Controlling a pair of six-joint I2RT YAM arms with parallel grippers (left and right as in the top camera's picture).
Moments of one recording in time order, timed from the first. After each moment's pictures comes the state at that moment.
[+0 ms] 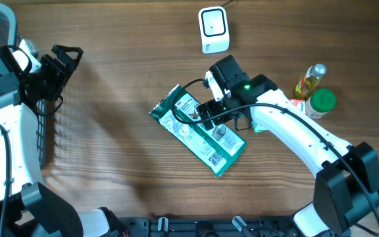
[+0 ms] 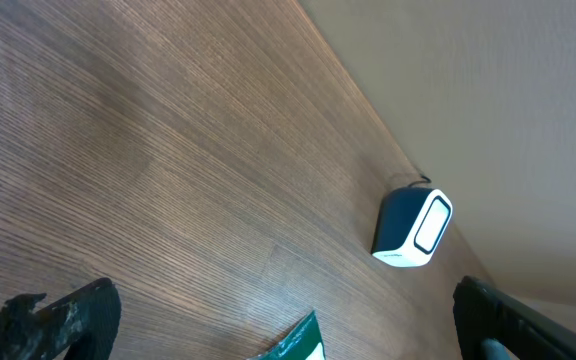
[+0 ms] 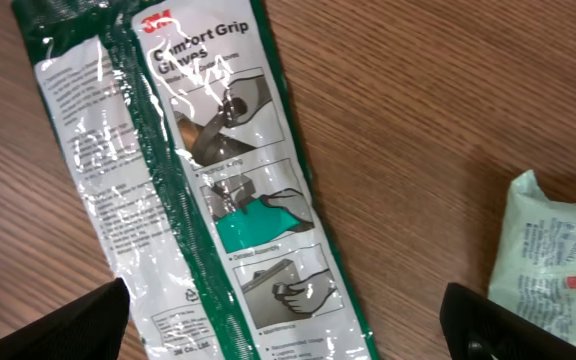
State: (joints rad) left arm 0.43 1.53 1.21 -0.52 0.60 -0.52; right arm 0.55 1.72 1.26 -0.82 -0.08 0.09
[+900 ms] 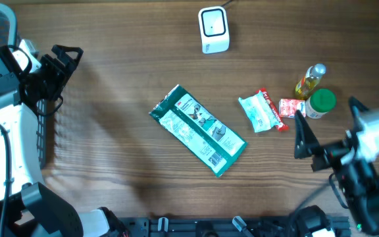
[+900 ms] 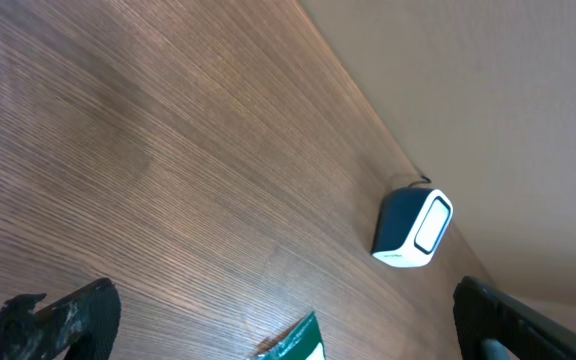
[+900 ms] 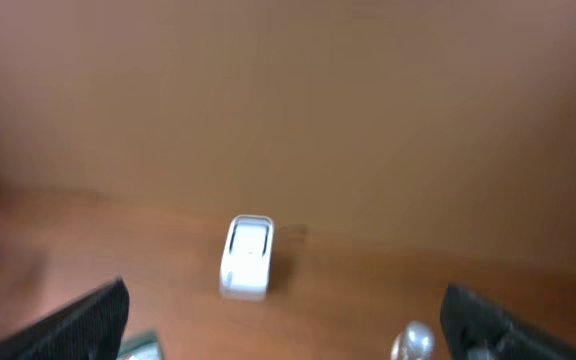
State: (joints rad) left arm 0.43 1.53 1.21 -0.52 0.59 -0.52; right arm 0.29 0.40 0.94 -0.54 0.08 -0.04
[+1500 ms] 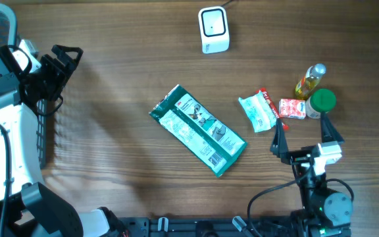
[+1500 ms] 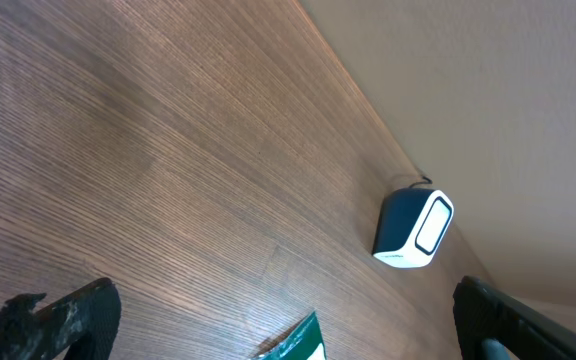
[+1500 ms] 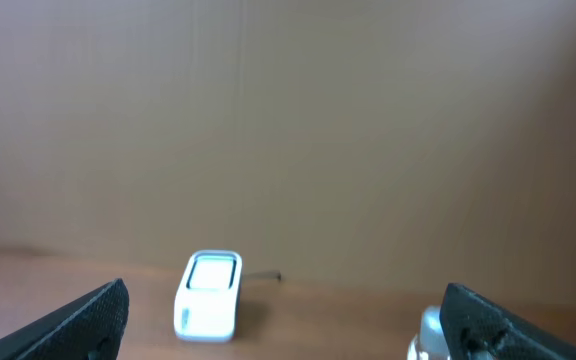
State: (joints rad) left arm 0.43 1.53 1.21 -0.52 0.59 -0.52; right arm 0.20 0.02 0.01 0.28 0.04 -0.05
